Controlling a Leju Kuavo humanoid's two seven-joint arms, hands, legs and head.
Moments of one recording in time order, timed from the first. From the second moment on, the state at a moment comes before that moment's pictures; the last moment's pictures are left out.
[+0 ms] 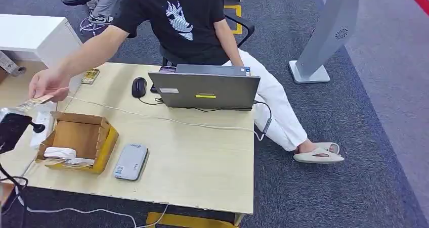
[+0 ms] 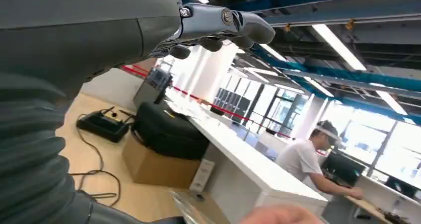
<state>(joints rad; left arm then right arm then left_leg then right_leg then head) -0.05 0.35 0.53 -1.68 -0.83 0.35 -0.09 0.22 0.28 -0.95 -0.93 1.12 0.15 0.18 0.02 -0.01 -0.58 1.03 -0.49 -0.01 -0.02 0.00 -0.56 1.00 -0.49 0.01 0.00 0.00</state>
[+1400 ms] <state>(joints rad) 0.07 0.50 0.08 -1.71 -1.07 0.39 0.00 0.19 0.28 -1.07 -0.87 1.22 0.20 0.10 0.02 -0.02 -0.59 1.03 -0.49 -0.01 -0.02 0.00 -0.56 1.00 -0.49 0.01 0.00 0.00</state>
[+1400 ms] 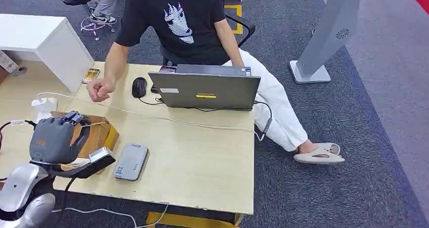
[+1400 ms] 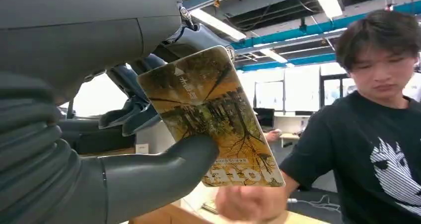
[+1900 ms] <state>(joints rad) 0.37 0.50 0.05 -1.86 -1.05 0.27 0.01 0.19 0.28 -0.89 -0.89 0.98 0.19 0.21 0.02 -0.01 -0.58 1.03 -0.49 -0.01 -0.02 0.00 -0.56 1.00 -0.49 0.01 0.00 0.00</state>
